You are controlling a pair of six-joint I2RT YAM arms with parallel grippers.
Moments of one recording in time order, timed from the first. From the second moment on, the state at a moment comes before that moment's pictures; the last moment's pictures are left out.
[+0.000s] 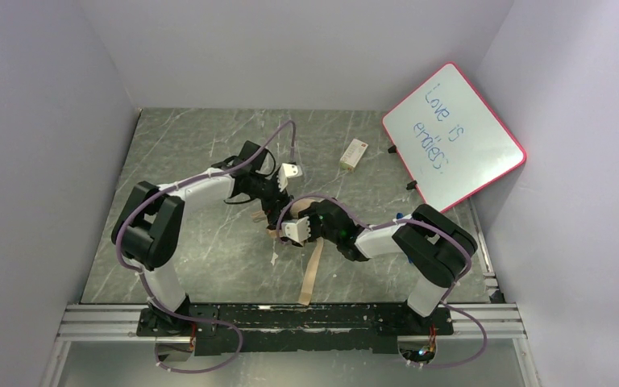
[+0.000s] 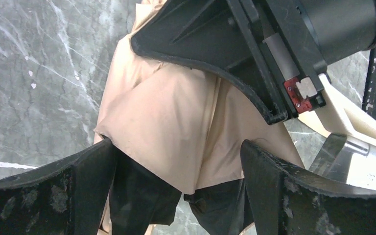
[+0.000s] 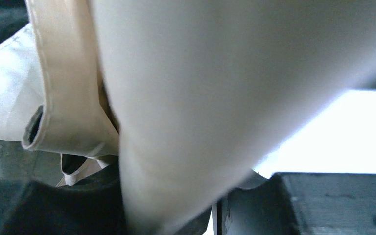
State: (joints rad) left arm -0.51 1.78 1.13 -0.34 0.75 0.50; right arm 0.82 1.70 0.57 0.55 0.07 -1.21
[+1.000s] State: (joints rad) left arm -0.61 1.89 1.14 -0.30 0.48 0.67; right arm 0.82 1.70 0.57 0.55 0.07 -1.21
